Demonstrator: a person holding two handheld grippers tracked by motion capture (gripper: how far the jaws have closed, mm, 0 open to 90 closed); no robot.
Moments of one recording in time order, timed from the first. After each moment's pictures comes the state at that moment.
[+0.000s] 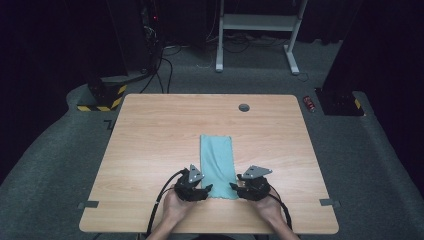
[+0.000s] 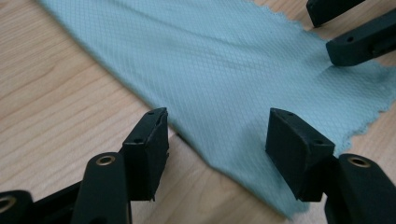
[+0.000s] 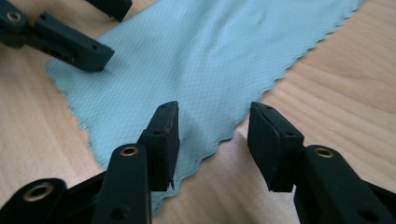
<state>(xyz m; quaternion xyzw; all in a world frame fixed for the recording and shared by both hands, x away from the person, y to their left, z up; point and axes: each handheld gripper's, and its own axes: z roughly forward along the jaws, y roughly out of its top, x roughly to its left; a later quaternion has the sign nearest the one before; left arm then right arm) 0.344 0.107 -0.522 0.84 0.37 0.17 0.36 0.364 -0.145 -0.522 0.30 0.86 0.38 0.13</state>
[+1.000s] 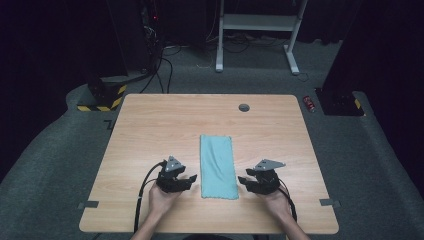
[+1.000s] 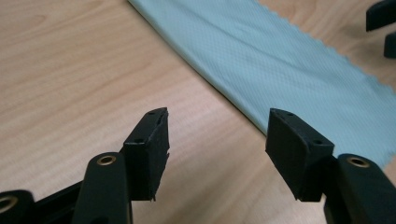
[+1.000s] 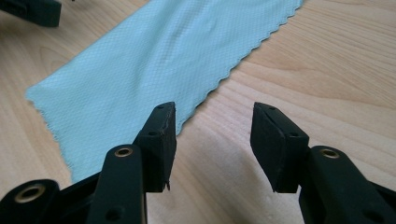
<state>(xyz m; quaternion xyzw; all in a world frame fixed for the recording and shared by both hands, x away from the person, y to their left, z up) 0.370 0.161 -0.506 0.79 0.44 0.15 0.40 0.382 -0.175 -0.511 0.36 0.84 0.40 0.11</state>
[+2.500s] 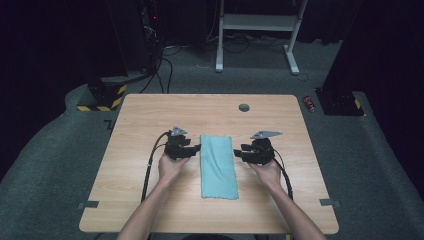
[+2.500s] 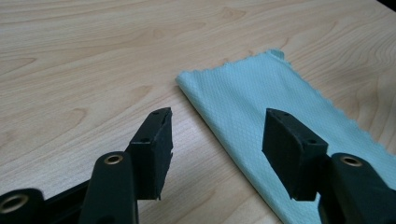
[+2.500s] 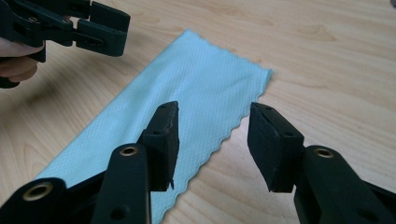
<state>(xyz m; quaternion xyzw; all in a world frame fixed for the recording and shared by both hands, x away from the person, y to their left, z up) 0.470 0.156 -0.495 0.77 0.47 0.13 0.42 0.458 -0.159 -0.474 0.39 0.81 0.43 0.08</state>
